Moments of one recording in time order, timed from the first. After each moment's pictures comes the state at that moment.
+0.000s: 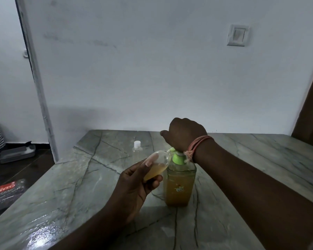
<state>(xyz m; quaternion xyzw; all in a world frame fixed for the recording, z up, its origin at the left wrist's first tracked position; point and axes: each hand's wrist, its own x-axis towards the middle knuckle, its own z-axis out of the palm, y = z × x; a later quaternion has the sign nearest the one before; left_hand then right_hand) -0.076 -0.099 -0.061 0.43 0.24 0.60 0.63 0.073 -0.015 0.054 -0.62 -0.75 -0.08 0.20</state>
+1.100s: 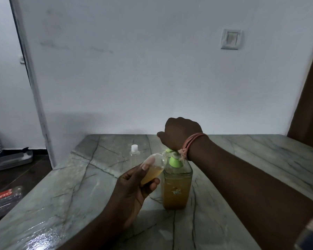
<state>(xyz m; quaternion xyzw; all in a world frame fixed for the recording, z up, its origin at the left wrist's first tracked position) -0.077 -0.101 -0.059 0.42 0.24 0.59 0.65 0.072 -0.019 0.062 -0.61 -0.76 -0.14 0.19</state>
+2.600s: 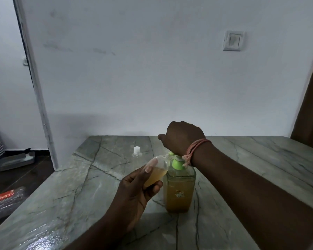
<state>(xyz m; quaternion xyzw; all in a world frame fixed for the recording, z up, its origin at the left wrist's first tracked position) -0.077 -0.098 -0.061 0.41 0.24 0.60 0.65 0.070 -0.014 0.056 -0.61 -0.76 -0.12 0.20</state>
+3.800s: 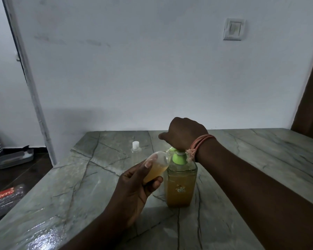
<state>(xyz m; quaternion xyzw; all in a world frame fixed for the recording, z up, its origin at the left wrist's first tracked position) -0.076 -0.094 -0.063 0.42 0.25 0.59 0.64 0.075 -0.007 0.050 -0.63 -0.75 -0.04 0.20</state>
